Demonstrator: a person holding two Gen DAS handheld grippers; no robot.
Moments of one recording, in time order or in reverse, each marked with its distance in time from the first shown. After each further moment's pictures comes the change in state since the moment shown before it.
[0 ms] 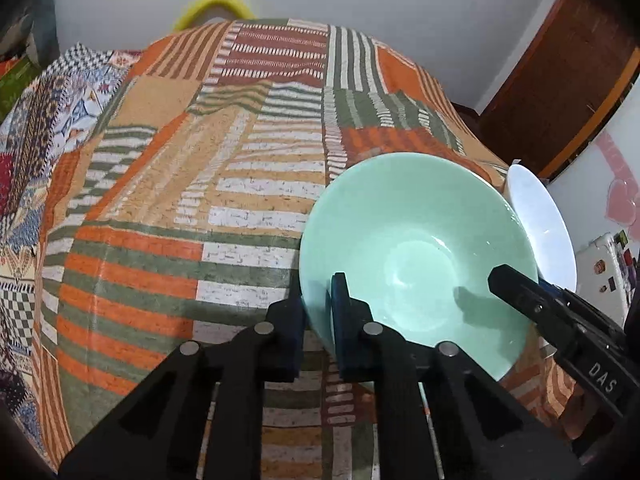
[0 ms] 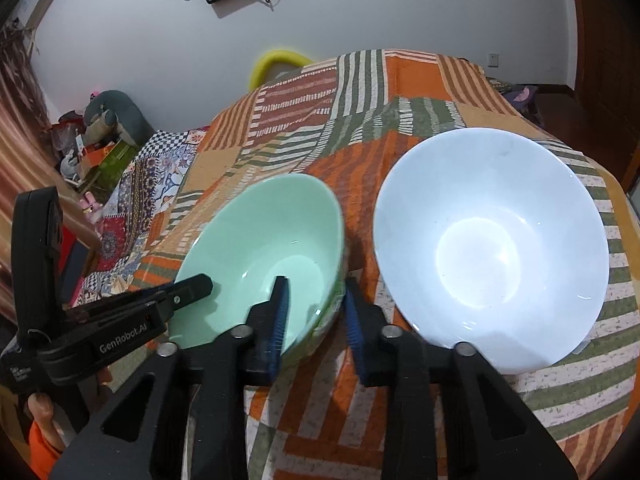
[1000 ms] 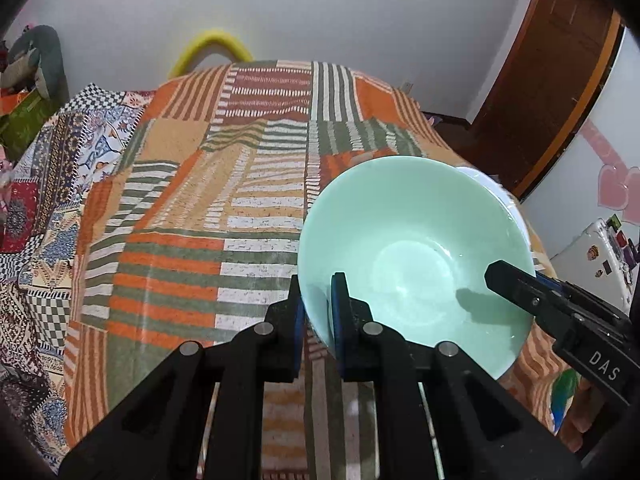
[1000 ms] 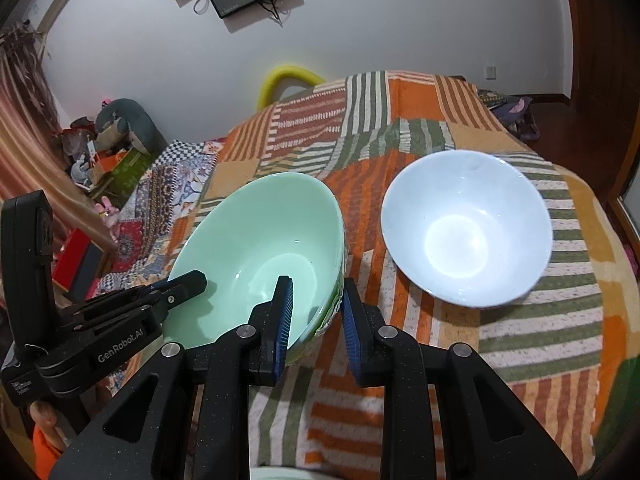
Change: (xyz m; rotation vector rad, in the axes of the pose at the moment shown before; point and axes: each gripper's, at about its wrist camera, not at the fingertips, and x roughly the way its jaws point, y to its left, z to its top) left arm -0.088 -0.030 -0.024 0.062 -0.089 0.028; right arm -0.054 0.021 -0.005 -0.011 -0.044 0.005
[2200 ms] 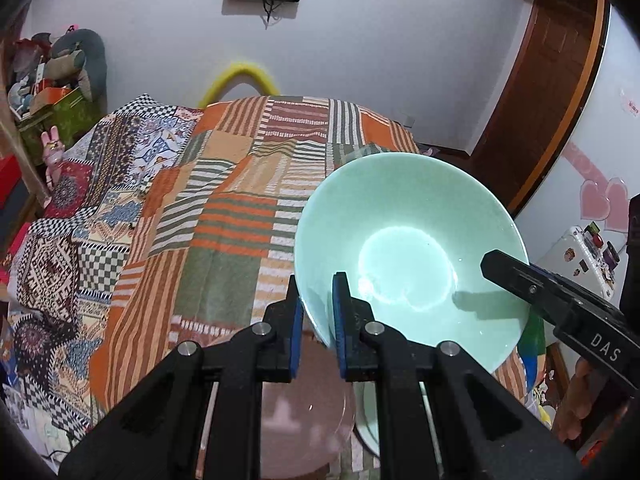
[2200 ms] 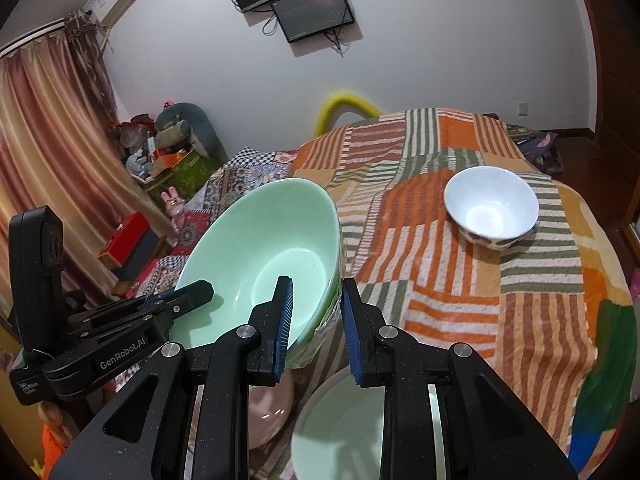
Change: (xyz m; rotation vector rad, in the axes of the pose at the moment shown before) left arm -0.172 0.007 -0.107 -0.053 -0.128 0.030; right arm -0.084 0.063 -0.064 -0.097 -0.099 0.125
